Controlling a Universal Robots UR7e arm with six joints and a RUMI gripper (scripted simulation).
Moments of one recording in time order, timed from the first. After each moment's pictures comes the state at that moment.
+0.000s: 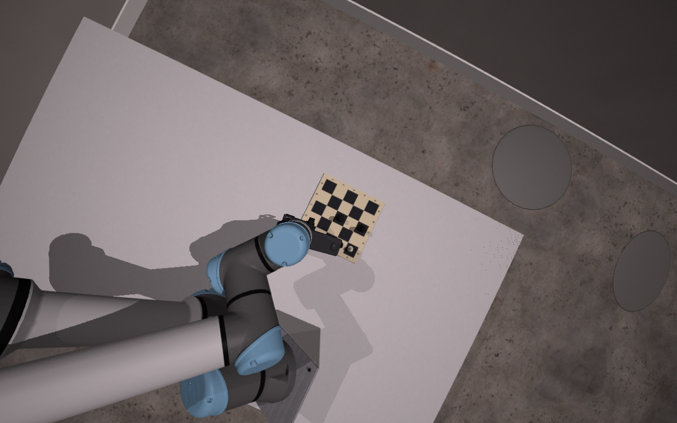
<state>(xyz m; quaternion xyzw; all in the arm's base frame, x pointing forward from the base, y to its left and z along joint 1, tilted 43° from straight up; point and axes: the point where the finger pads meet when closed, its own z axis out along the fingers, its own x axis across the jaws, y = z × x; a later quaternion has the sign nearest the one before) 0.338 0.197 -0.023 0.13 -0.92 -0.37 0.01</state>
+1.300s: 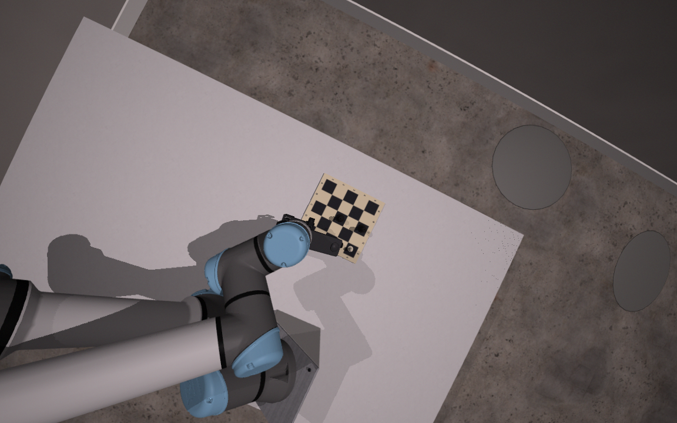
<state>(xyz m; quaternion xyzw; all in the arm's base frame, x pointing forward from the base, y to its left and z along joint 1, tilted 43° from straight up) 0.339 0.192 -0.018 0.13 -0.92 -0.37 0.01</state>
